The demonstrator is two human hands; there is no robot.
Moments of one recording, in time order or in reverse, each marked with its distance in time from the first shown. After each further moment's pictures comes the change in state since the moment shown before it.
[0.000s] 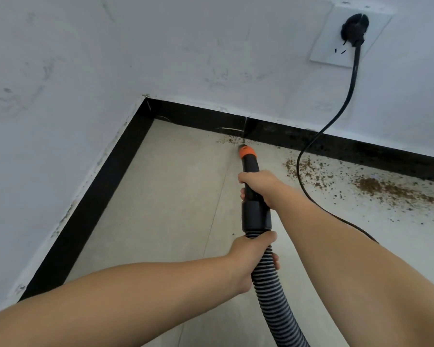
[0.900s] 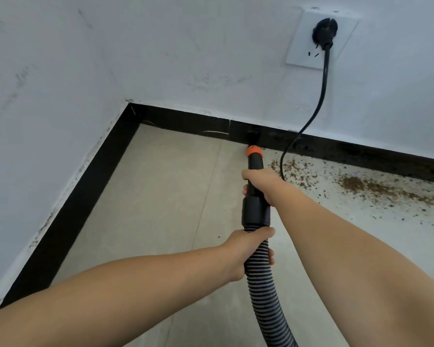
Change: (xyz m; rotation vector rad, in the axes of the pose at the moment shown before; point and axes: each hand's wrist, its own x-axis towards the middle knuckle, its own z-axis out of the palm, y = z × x) left_hand 0.018 0.010 0.022 0.109 -0.075 -0.008; right_hand 0.014 0.005 -0.040 0.062 0.117 -0.005
